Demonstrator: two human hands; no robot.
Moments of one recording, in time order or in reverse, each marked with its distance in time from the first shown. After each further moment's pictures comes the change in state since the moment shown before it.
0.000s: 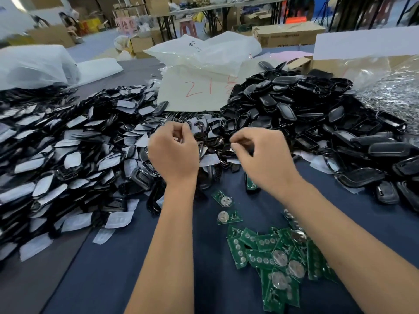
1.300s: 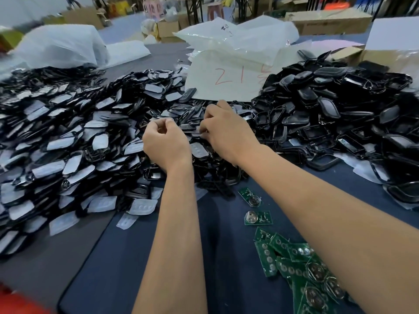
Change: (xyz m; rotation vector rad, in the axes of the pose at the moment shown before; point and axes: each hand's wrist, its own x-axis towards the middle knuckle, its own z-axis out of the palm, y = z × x) left_hand 0.041 -0.043 -0.013 -0.216 0.232 -0.598; right_hand 0.078 -0.038 0.109 -0.364 -0.324 -0.326
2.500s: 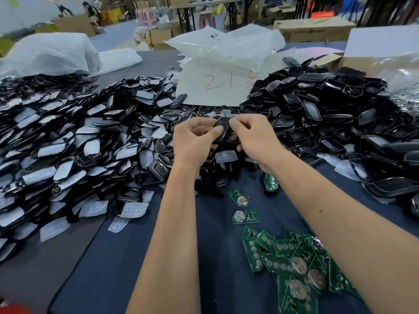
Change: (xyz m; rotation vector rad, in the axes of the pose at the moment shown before) left_hand -0.031 -0.001 0.014 -0.112 -0.781 0.090; right_hand -0.048 0.039 -0.023 0.912 0.138 0.564
